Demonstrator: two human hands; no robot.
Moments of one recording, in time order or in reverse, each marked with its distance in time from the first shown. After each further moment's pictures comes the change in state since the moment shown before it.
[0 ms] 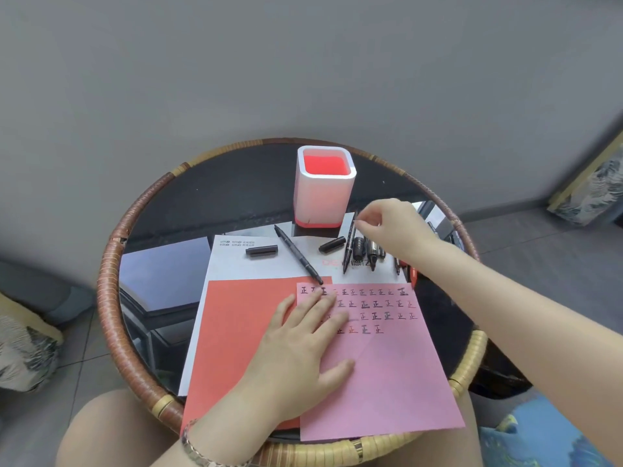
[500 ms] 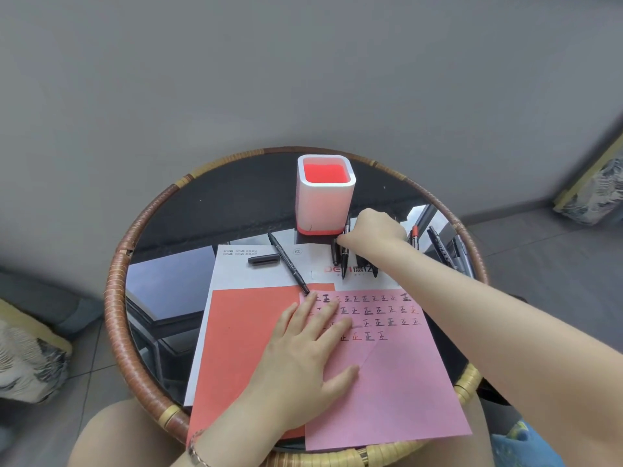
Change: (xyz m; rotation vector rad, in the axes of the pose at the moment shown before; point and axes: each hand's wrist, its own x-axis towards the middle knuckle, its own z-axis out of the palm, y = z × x) left_hand -0.001 0.001 -0.001 -0.006 -0.059 -0.046; right_hand 0.024 -0.023 0.028 -0.180 -0.078 0.355
